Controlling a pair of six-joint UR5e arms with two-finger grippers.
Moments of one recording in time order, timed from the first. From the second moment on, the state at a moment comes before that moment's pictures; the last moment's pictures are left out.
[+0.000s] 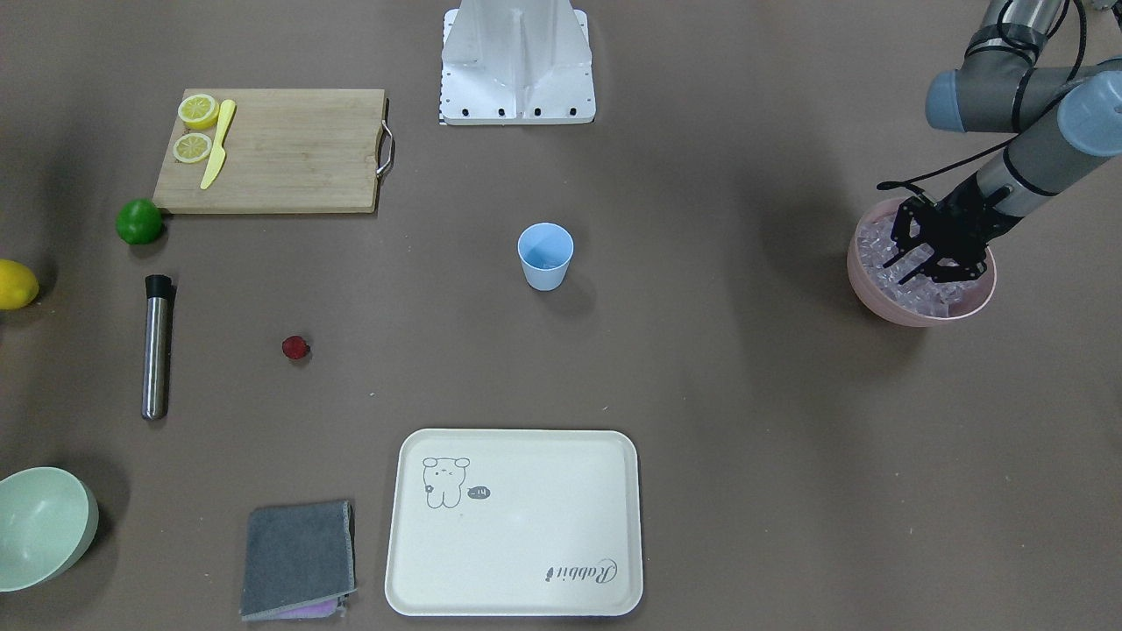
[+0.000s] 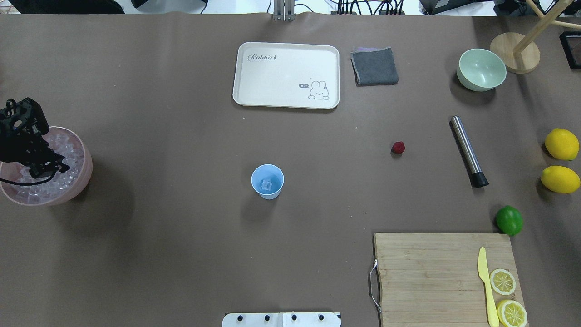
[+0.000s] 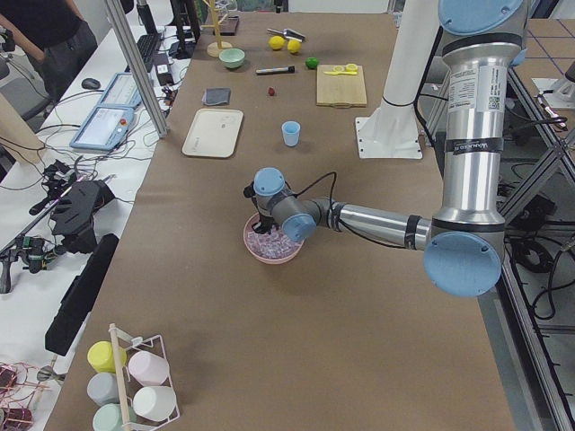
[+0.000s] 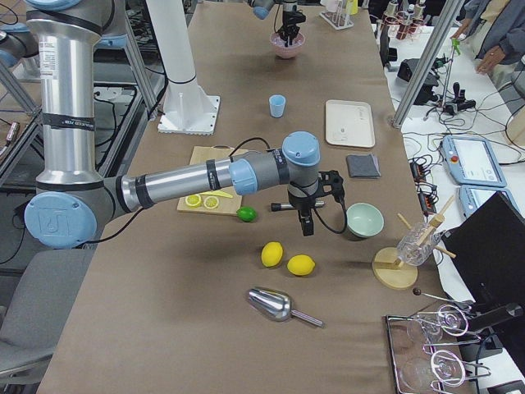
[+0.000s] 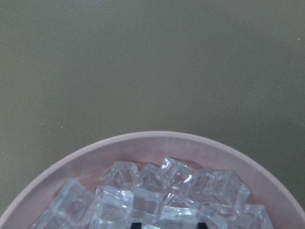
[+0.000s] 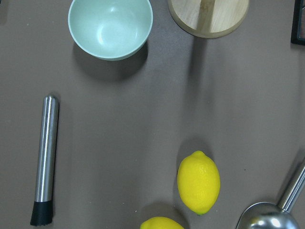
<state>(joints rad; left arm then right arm) -0.99 -1.55 -1.67 -2.22 -2.29 0.07 1.43 -1.61 1.85 -1.50 2.31 0.15</state>
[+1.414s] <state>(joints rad) -1.14 -1.73 -1.67 -2.20 -2.46 -0.16 1.43 -1.58 1.86 -1.50 2.31 0.15</state>
